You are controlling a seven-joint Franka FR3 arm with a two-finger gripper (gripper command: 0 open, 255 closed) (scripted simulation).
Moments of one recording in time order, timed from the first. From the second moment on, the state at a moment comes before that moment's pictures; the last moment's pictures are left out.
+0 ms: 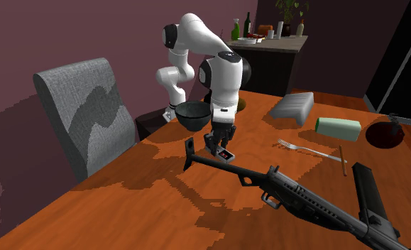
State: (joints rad) arm -0.22 0.50 -0.14 -1.50 0.02 1.97 -0.34
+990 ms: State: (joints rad) arm -0.22 0.48 -0.14 -1.44 0.02 1.90 -0.34
